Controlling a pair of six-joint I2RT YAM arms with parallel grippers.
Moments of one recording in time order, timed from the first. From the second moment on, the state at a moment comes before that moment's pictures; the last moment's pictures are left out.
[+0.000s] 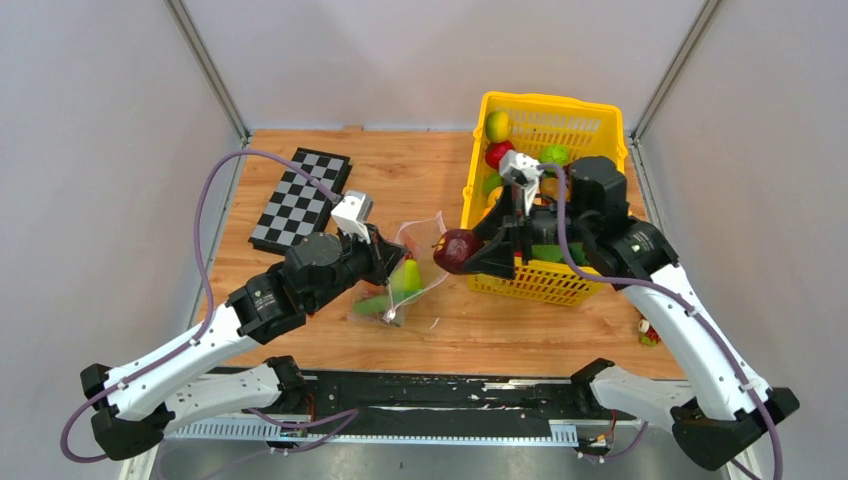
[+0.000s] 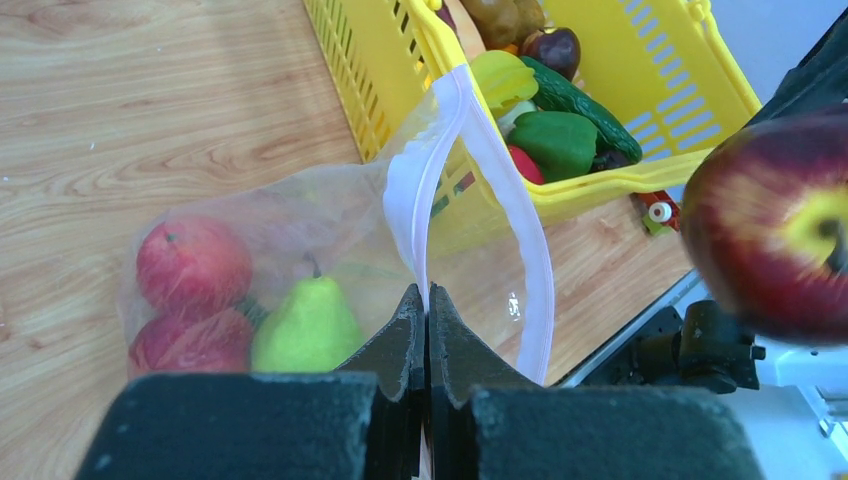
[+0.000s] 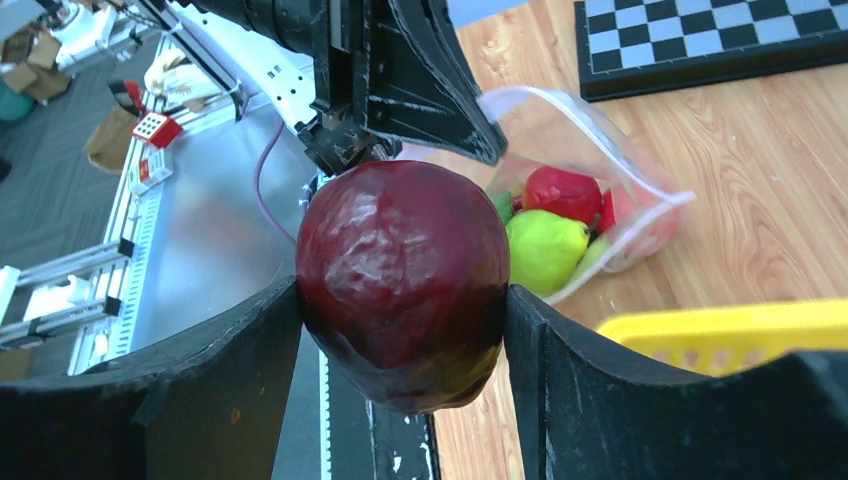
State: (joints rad) left arm -0.99 0.84 0.94 -0.35 -0.27 -0.50; right arm 0.46 1.04 1.28 -0.57 -0.98 0.06
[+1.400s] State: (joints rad) left arm -0.99 0.82 0.94 -0.36 -0.29 -0.50; right arm 0.82 1.41 1.53 -0.75 -0.37 -0.13
